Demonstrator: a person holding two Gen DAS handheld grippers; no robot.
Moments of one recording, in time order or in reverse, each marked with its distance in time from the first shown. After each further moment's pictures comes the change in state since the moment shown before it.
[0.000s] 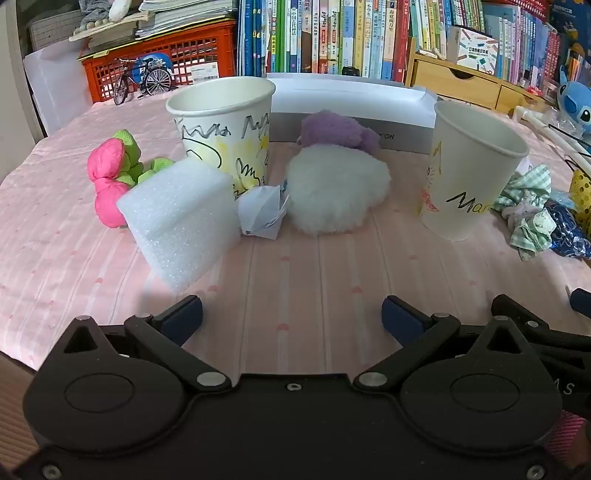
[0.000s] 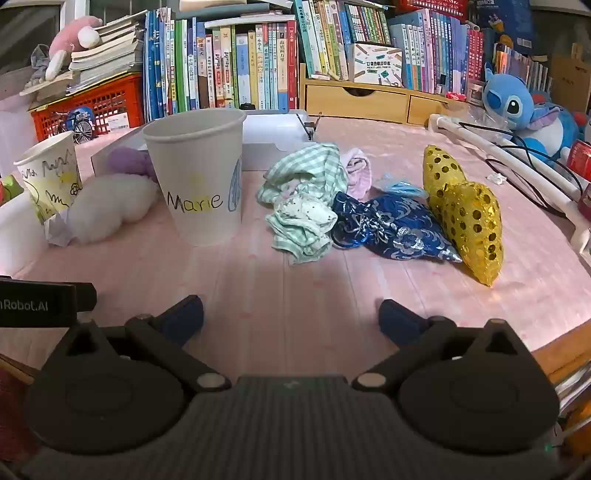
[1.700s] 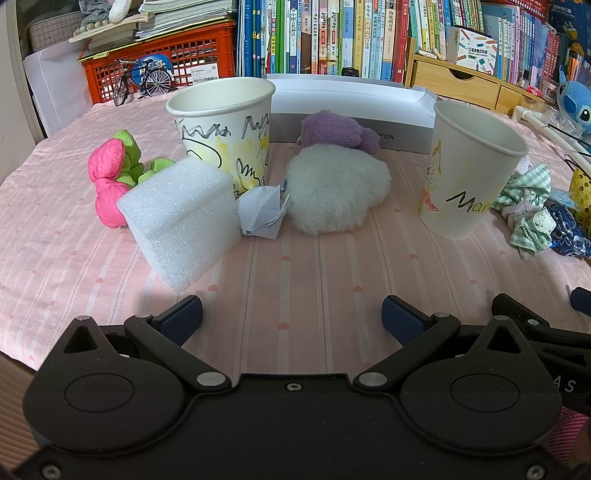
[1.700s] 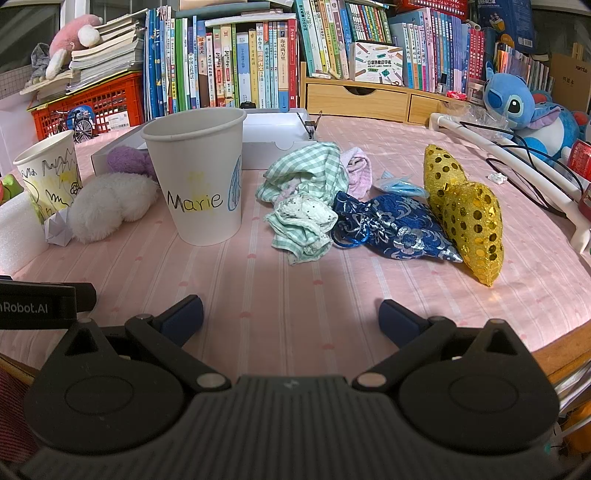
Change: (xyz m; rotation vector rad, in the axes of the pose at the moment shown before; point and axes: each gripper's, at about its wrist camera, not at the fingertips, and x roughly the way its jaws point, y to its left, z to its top) left arm 0.000 0.000 0.000 0.006 0.002 0.009; right arm 0.001 0.000 0.001 0.006 0.008 0.005
